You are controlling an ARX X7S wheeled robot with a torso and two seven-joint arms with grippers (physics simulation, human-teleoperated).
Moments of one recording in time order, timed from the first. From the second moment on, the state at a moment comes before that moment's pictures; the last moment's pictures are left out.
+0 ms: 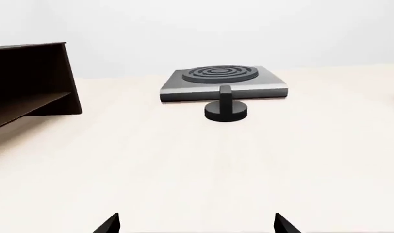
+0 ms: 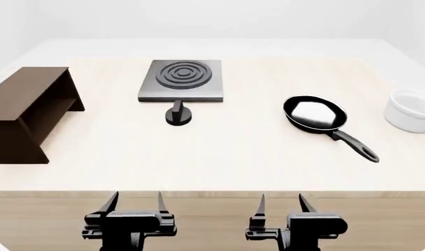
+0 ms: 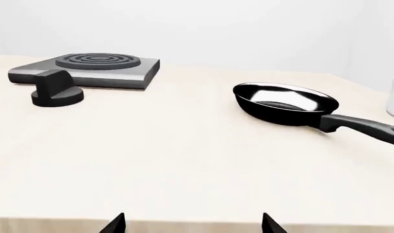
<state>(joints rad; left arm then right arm) 0.01 -0.06 0.08 -0.01 0.00 -0.01 -0.13 0.01 0.06 -0.09 0.09 0.01 -0.04 0.12</state>
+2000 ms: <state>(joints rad) -0.07 -0.16 0.15 -0.19 -0.04 -0.02 -0.34 -0.01 0.16 -0.21 0.04 0.09 -0.09 0.26</state>
